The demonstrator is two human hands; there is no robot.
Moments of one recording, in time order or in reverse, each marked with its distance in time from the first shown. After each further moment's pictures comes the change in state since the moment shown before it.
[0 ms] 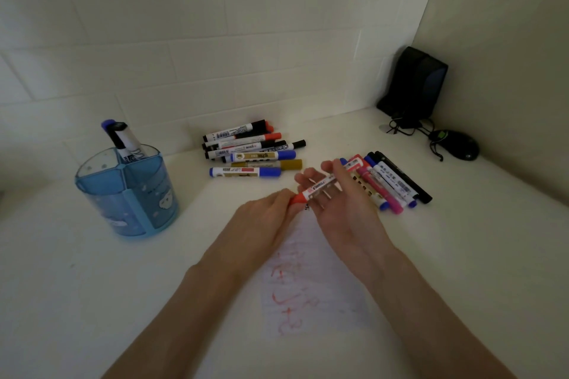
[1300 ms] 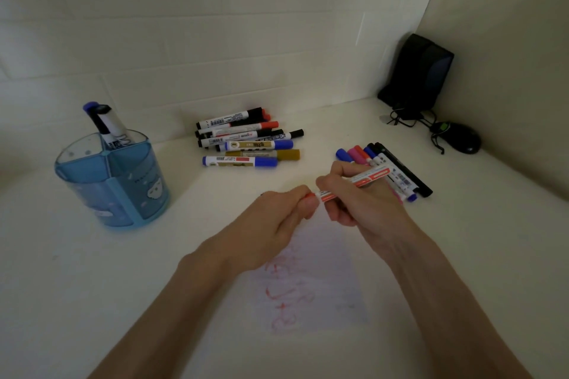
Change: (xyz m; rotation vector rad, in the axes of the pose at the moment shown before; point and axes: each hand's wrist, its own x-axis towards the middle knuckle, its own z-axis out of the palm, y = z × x) left_hand 0.006 0.010 -0.001 -0.408 -0.037 0.171; right_hand -0.006 -0.033 -0.011 -0.823 -0.094 -0.092
